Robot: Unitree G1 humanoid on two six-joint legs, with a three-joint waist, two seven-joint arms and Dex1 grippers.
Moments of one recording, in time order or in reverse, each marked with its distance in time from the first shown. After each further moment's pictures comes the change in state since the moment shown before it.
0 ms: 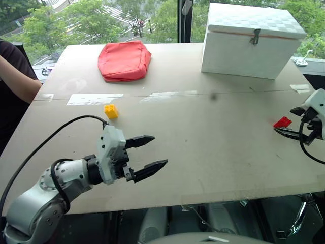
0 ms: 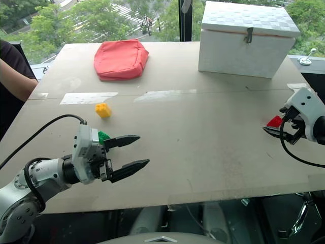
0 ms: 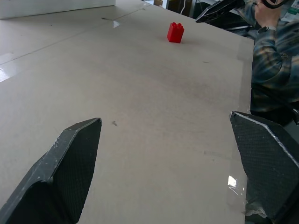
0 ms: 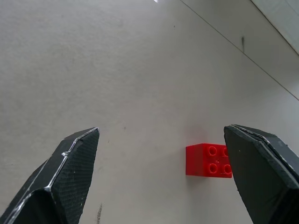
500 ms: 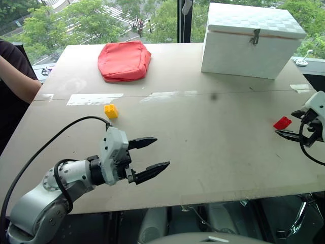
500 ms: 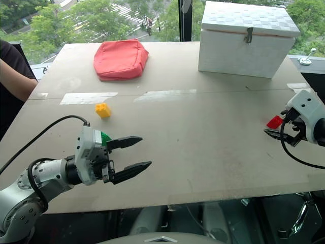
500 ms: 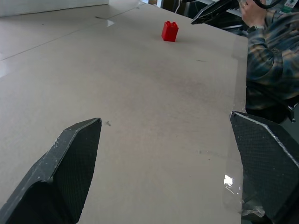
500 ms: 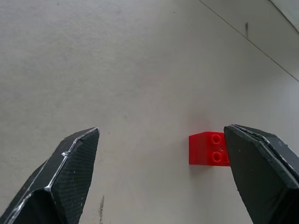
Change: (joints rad) left arm -0.008 -0.003 -0.028 0.002 0.012 -0.007 -0.013; right arm 0.013 0.001 0.000 0.004 -0.009 0.020 0.000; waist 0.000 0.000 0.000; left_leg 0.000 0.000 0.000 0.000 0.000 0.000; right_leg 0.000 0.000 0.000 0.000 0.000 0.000
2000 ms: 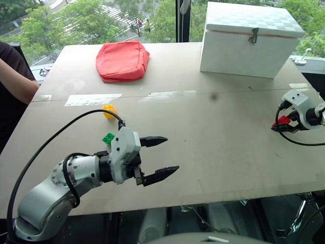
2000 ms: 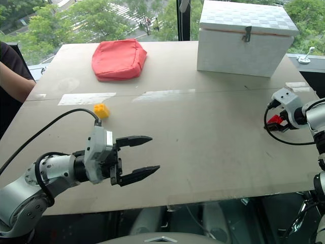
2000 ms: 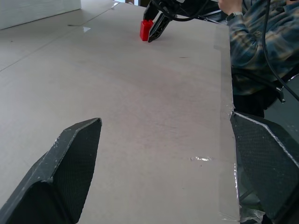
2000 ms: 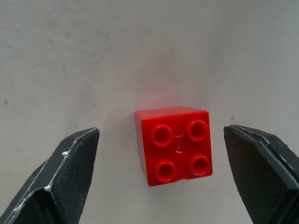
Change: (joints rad) left arm -0.087 0.024 -0.087 -0.046 0.046 0.006 0.003; right arm -0.697 0.205 0.567 0.858 -0.426 -0.028 0.134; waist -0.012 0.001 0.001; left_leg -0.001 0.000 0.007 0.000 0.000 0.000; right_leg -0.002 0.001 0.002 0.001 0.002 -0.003
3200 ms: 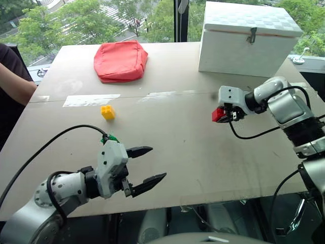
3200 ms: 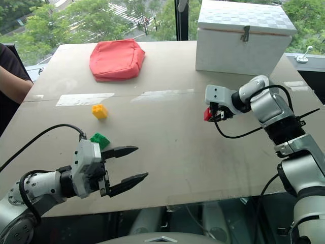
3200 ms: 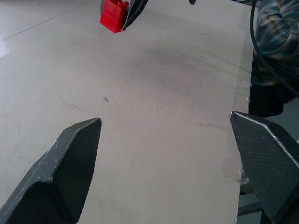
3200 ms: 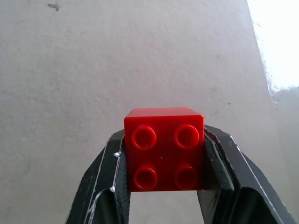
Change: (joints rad) left arm 0.297 -0.022 0.147 -0.035 0.075 -0.105 -0.028; right arm -0.140 0.294 0.173 -0.245 -0.065 -0.409 0.298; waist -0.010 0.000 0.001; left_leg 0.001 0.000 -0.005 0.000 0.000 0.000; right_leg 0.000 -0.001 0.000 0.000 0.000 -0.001
